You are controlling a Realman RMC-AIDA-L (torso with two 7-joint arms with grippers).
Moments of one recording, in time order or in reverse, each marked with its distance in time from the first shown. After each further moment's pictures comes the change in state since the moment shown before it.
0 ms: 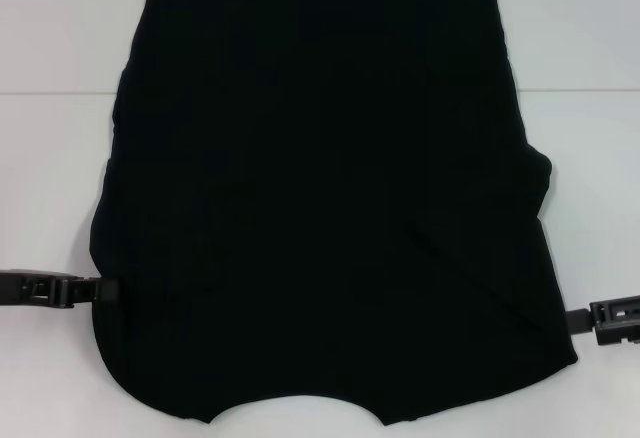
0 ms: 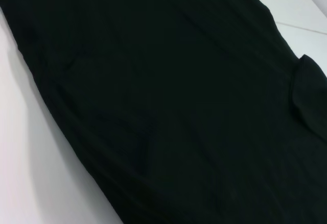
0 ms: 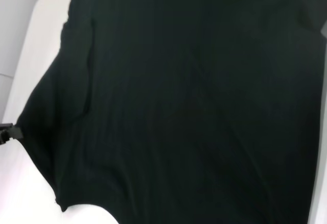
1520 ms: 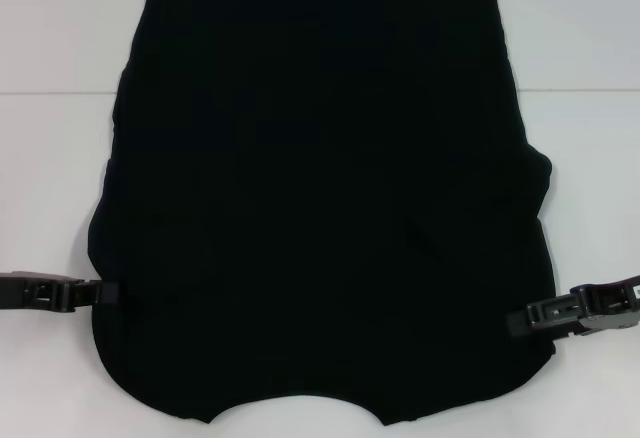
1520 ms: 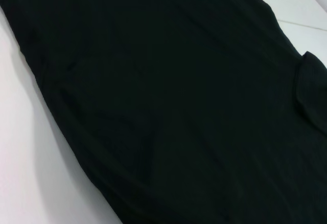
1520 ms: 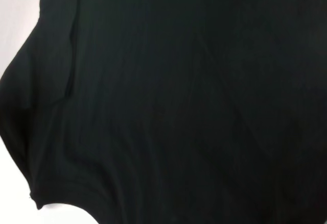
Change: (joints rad) left arm 0.004 0.001 -0.001 -0.024 -0.002 -0.025 0.036; right arm 0.119 0.067 -0.021 0.052 -0.118 0.109 0.022
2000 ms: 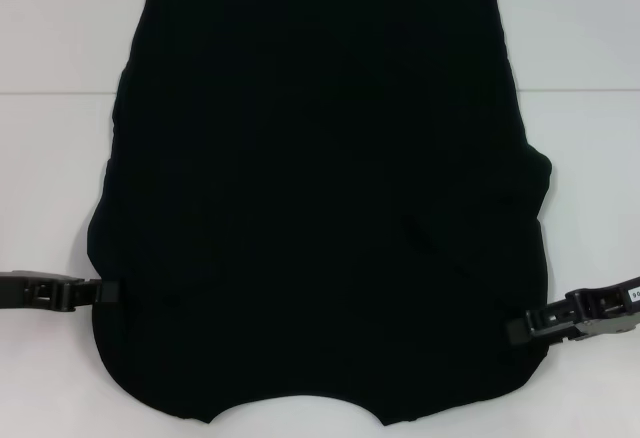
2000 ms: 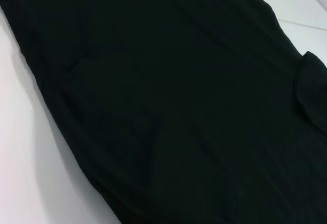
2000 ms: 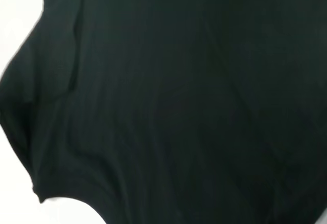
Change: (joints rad) left arm -0.002 0.002 0.000 -0.004 0.000 -0.003 0.004; right arm 0.013 0.005 -0.018 -0.001 -0.013 -0.007 0.022
